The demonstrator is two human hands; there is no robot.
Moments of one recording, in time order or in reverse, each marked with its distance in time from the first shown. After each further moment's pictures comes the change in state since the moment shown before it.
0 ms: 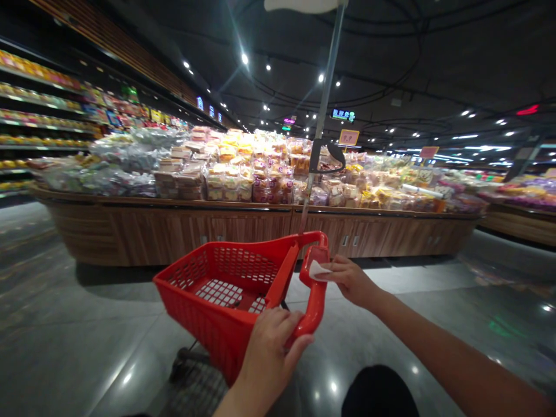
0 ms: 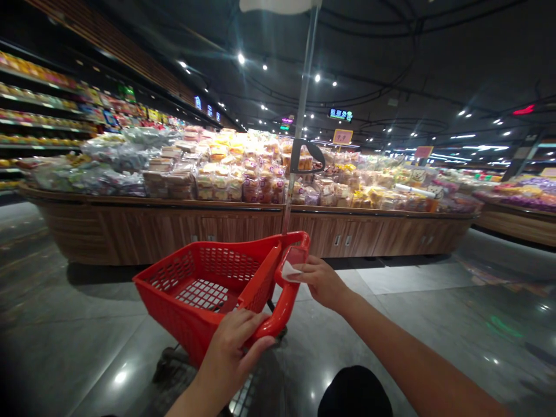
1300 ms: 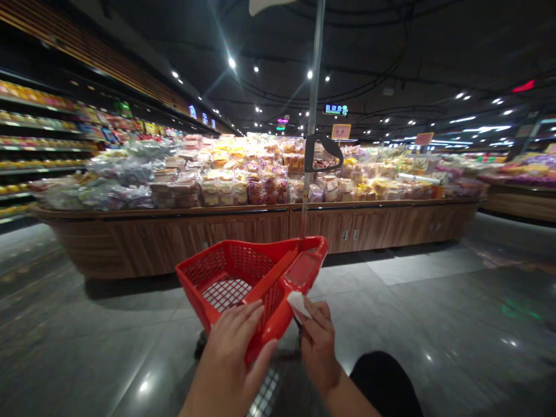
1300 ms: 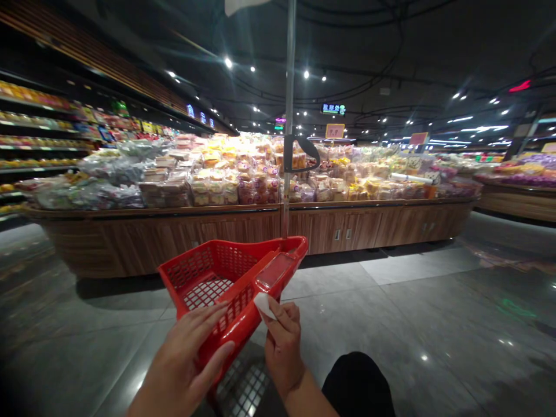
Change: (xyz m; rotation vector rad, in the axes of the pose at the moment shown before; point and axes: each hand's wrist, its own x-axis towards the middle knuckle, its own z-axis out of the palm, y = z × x) left_hand -0.017 -0.003 -0.054 0.357 0.051 0.055; right_hand -0.024 -0.125 0.112 0.245 0.703 0.366
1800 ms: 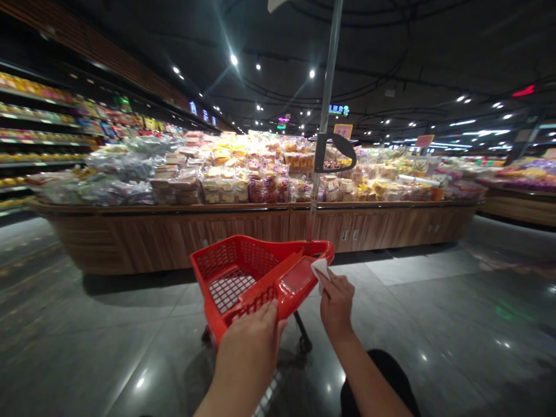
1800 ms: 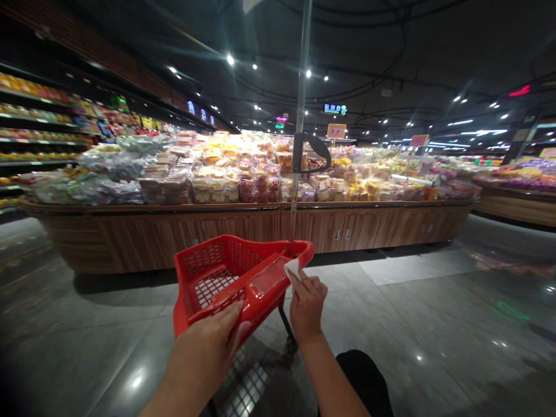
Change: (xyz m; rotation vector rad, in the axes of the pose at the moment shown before) left_hand 0.020 0.027 0.011 0.218 -0.342 -0.234; right_hand 0.039 0.041 -0.023 -0.405 0.094 0.074
